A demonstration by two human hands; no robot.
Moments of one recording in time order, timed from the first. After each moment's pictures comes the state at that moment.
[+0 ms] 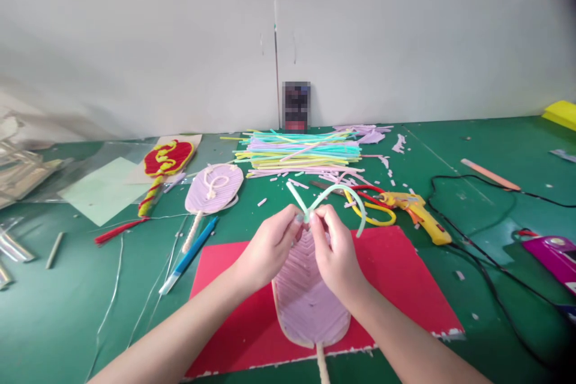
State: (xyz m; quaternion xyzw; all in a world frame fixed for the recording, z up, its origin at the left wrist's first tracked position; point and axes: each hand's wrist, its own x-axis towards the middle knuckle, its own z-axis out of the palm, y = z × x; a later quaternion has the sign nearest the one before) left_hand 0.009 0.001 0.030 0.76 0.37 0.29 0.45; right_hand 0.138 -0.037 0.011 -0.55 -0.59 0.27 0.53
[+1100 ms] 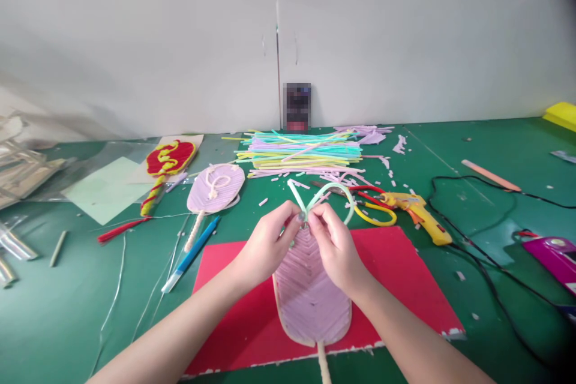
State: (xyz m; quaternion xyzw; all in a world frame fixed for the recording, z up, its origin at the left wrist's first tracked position) left_hand 0.006 0.005 0.035 0.76 0.39 0.30 0.41; right_hand 0.144 -0.034 0.013 -0.51 -0.60 0.34 0.51
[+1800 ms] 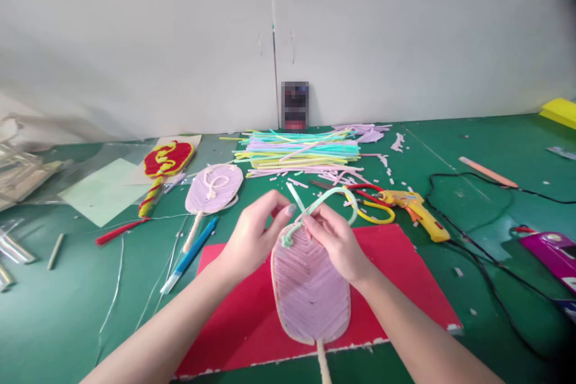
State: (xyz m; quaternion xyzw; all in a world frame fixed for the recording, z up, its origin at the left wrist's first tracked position) left_hand -0.009 0.015 0.045 0.82 0.36 0.35 0.29; right_hand 0.152 -0.031 0.020 -0.43 -0.52 0.52 0.52
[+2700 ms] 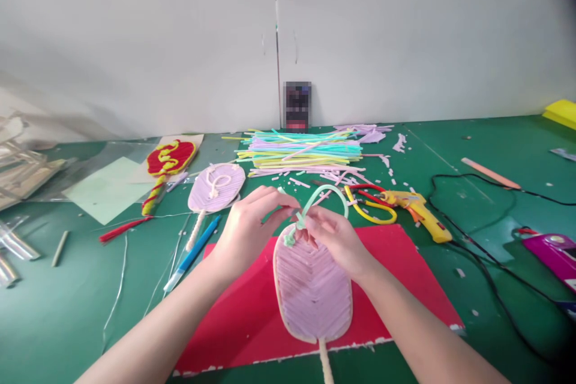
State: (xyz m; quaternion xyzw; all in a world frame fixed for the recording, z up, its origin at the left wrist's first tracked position) left_hand -0.015 0.016 0.058 0.85 0.31 0.39 0.16; right_hand 0.151 -0.024 0.013 -0.38 -0.48 0.60 0.51
